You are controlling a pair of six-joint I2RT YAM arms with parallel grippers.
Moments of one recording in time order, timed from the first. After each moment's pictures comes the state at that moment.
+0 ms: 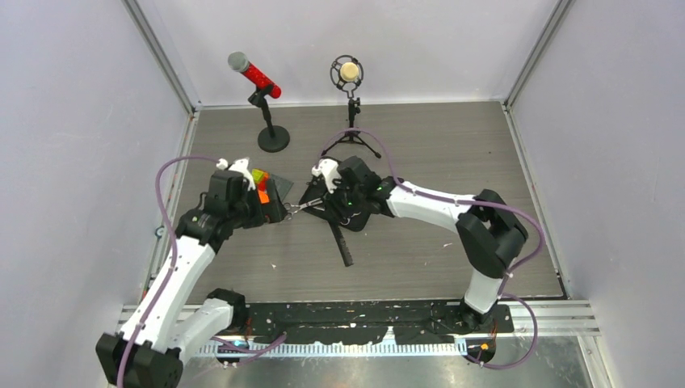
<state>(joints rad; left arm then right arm) -0.27 0.95 0.87 -0.71 0.07 -0.43 0.81 1.74 1.16 -0.16 -0.18 -0.08</state>
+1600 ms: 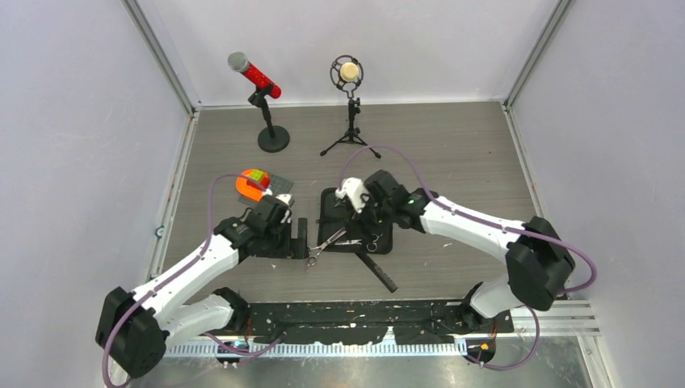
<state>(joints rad) -0.57 0.97 0.64 -0.70 0.05 -0.55 0.84 1.50 0.99 -0.45 -0.15 -0.25</state>
